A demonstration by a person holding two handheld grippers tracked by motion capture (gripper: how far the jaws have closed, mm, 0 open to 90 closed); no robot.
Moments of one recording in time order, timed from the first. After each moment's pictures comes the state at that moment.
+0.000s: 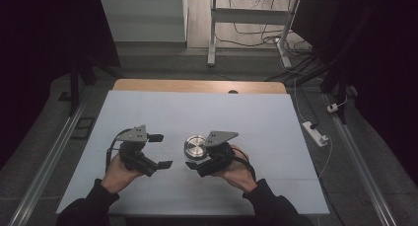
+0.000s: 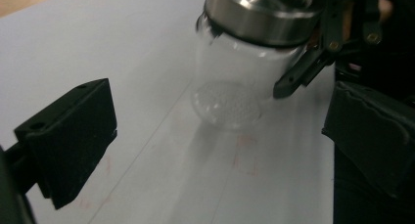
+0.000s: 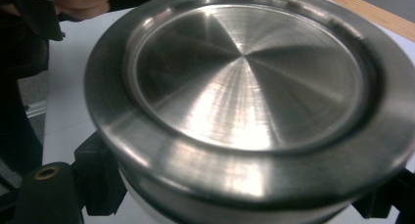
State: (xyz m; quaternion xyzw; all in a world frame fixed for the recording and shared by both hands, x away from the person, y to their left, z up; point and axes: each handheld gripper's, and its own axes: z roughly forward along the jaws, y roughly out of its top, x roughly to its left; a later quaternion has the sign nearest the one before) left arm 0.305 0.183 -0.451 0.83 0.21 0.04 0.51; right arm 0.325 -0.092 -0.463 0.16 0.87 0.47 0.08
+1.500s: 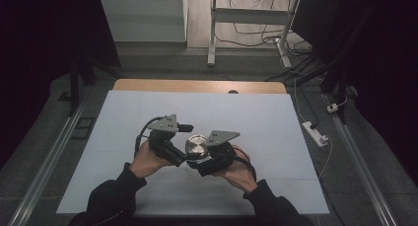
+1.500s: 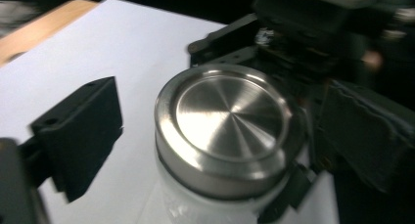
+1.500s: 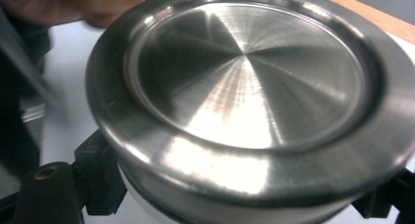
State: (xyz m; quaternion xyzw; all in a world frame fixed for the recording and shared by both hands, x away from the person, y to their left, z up) left arm 0.328 0.127 -0.423 0.84 0.14 0.02 0.52; right arm 0.324 -0.094 -0.461 0.17 0.86 0.47 0.08
